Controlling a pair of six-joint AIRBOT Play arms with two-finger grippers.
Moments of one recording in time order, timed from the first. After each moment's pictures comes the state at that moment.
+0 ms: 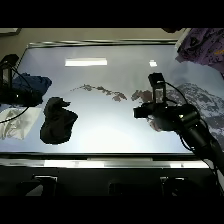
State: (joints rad) left arm -0.04 -1.08 1.34 1.43 -1.36 -1.54; right arm 0.47 -0.98 0.97 1.48 -0.86 -1.28
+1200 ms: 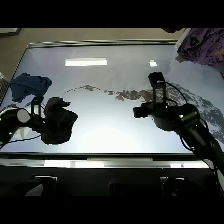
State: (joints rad) left arm -0.01 -1.13 0.78 1.43 -1.02 -1.64; right arm 0.47 -0.98 0.97 1.48 -0.85 -1.28
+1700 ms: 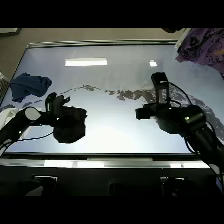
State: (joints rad) left arm -0.16 -1.18 0.82 1.03 -0.90 -1.50; right arm 0.47 -0.93 0.97 1.47 -0.92 -1.27
